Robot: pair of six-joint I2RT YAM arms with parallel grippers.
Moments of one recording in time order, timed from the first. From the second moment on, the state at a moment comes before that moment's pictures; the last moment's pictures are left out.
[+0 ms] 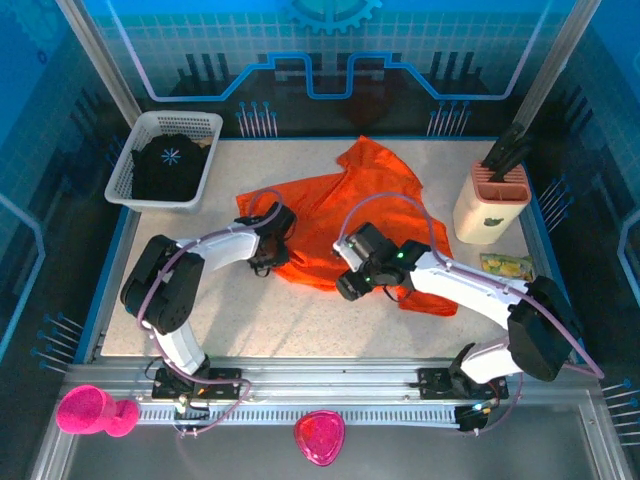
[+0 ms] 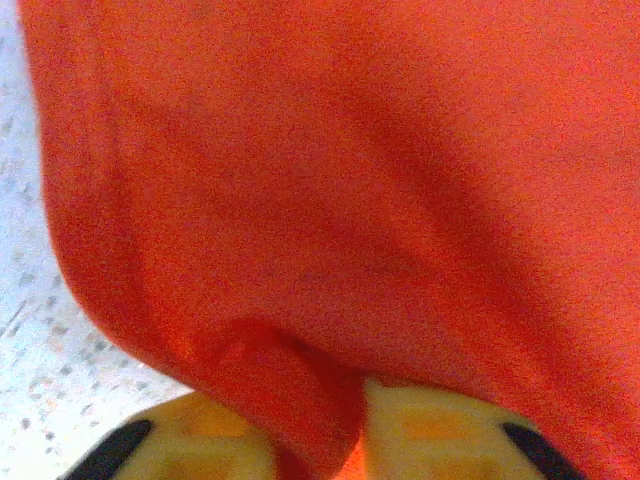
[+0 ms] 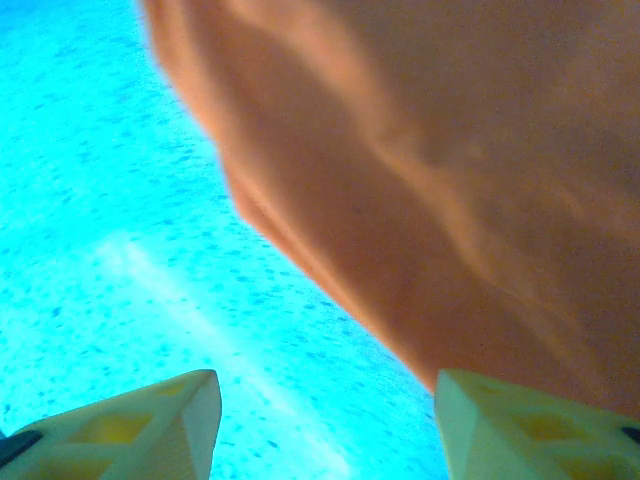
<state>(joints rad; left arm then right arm) -0.46 1.74 1.05 -0.60 -0.18 -0.77 0.82 1.42 0.94 -0.60 -0.04 0.08</state>
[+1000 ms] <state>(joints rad) -0.47 2.22 1.75 -0.78 -0.02 -0.54 0.88 1.55 0.95 -0.45 0.14 0.09</state>
